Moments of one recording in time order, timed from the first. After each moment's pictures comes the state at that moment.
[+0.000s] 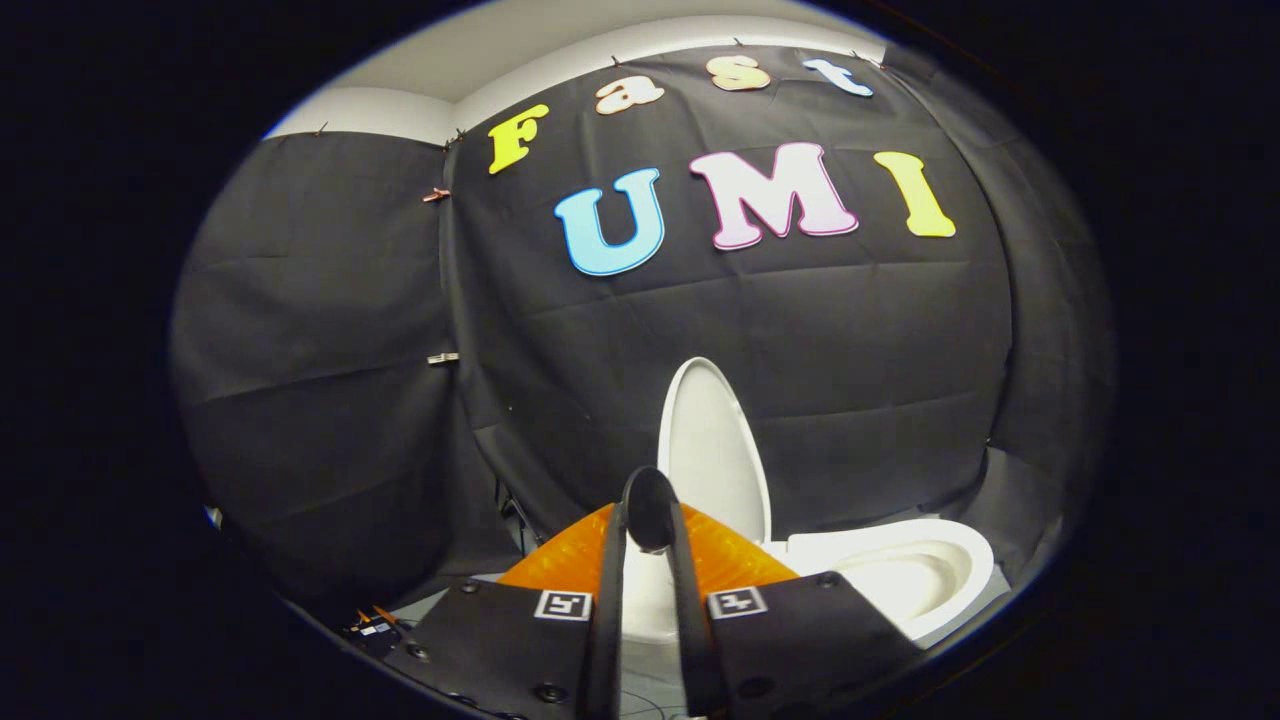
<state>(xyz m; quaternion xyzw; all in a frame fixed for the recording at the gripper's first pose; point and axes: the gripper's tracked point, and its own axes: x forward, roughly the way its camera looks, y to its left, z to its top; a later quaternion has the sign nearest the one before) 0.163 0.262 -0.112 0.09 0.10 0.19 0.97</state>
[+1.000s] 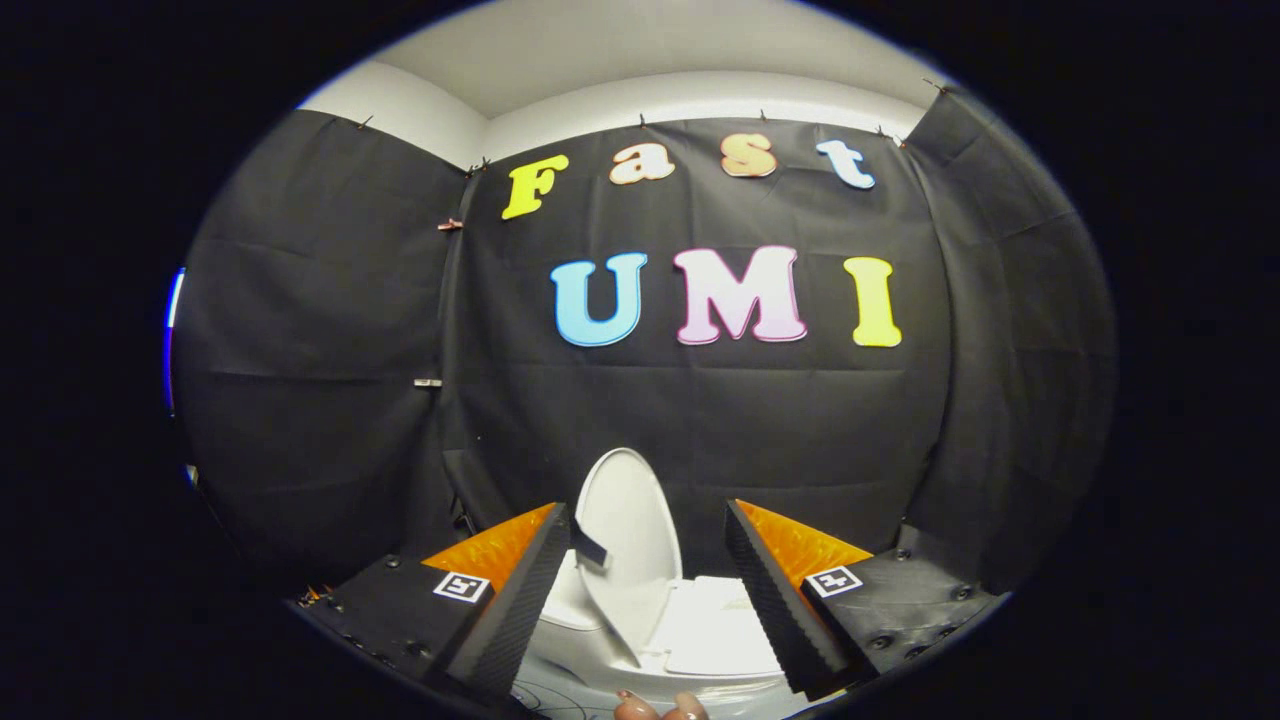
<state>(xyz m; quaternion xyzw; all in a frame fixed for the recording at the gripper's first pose) 0.057 0.149 0.011 0.01 0.00 0.12 0.99</state>
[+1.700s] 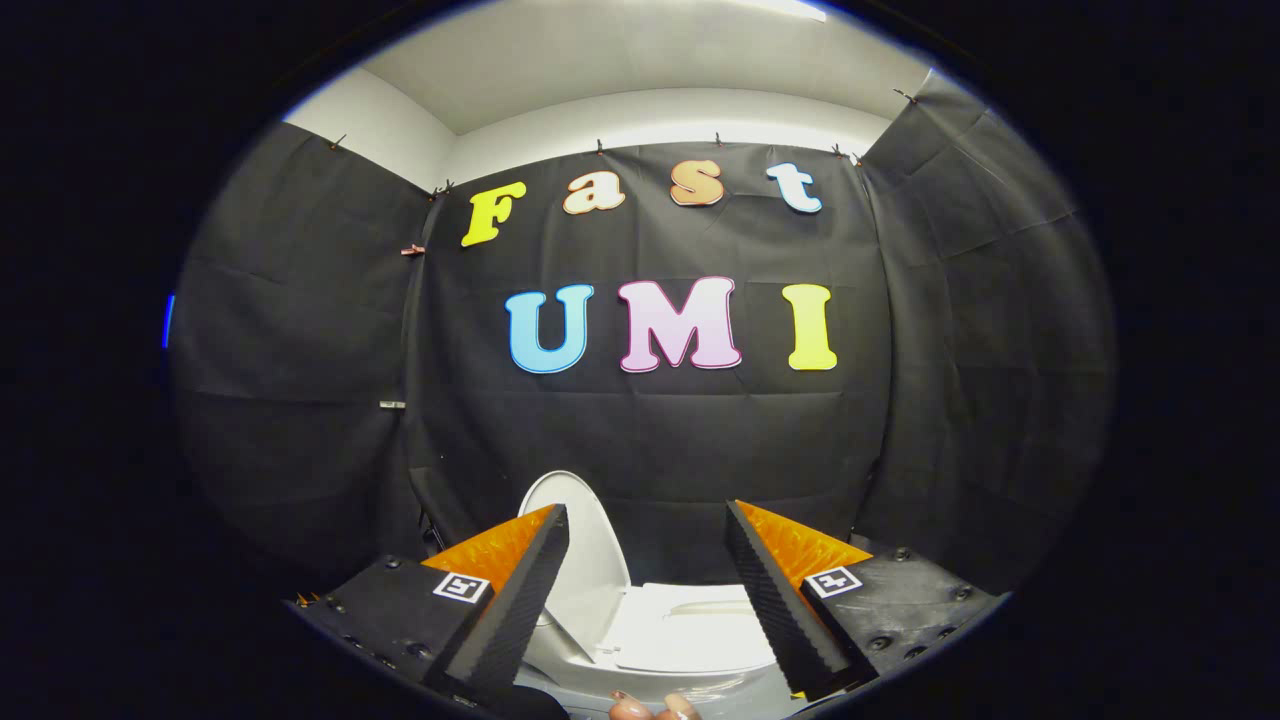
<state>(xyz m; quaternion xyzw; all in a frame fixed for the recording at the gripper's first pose) 0.020 0.077 0.053 0.02 -0.02 0.08 1.00</state>
